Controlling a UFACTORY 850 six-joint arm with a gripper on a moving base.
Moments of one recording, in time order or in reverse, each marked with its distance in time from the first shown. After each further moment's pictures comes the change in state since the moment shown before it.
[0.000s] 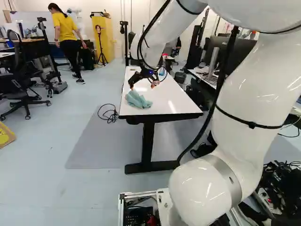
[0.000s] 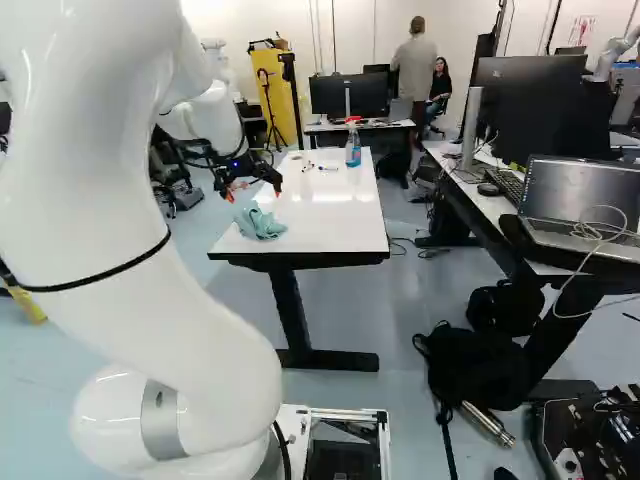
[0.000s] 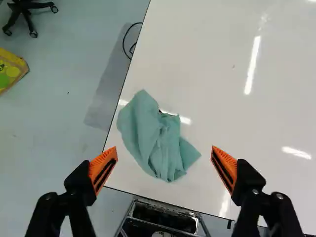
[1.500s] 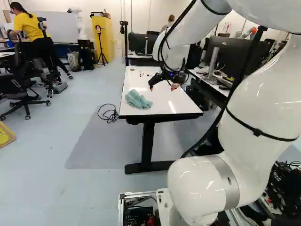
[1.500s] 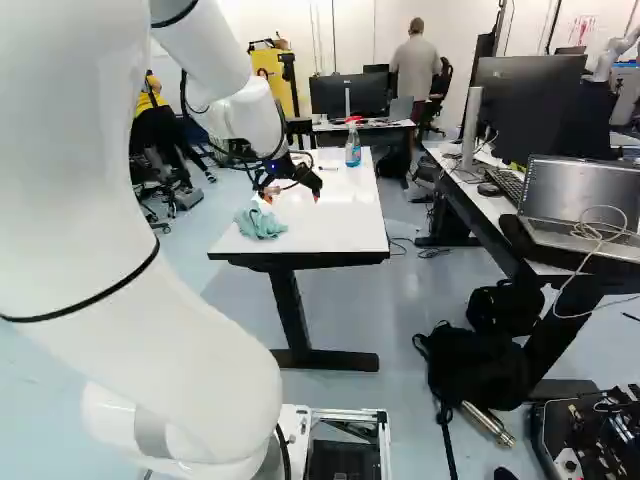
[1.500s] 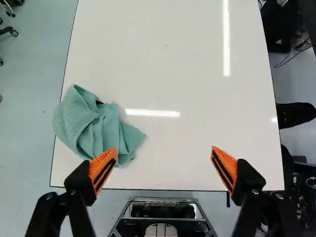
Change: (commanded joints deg) arm -12.1 5.2 5.5 0.0 0.1 0.0
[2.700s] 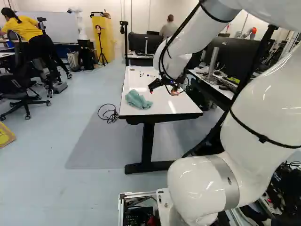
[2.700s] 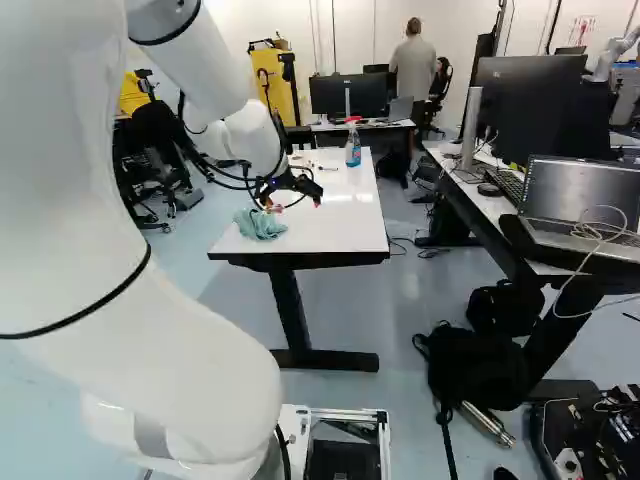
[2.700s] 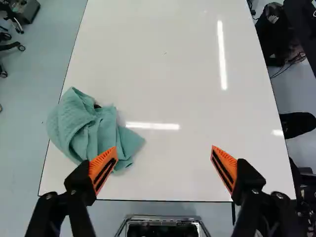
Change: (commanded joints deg) arm -0.1 3.1 9.0 0.0 13.8 0.0
